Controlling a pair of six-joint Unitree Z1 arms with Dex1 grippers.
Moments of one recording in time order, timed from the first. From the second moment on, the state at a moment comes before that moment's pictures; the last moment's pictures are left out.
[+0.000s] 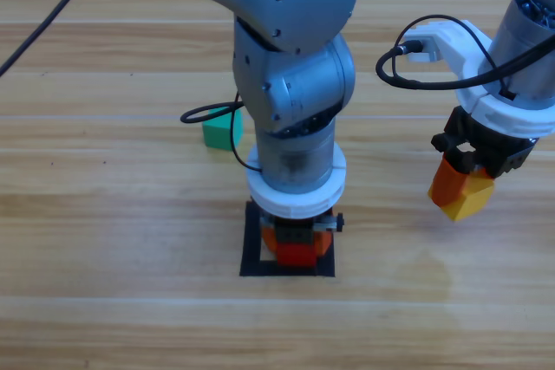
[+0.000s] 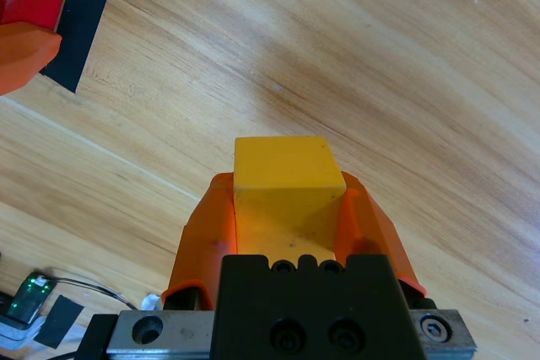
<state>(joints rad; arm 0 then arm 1) -0.92 2.31 -1.81 1.00 0.05 -0.92 0.70 2.04 -1.52 0.95 0.08 0.14</state>
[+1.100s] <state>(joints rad) -0.90 2.31 -1.81 1.00 0.05 -0.92 0.70 2.04 -1.51 0.95 0.08 0.14</state>
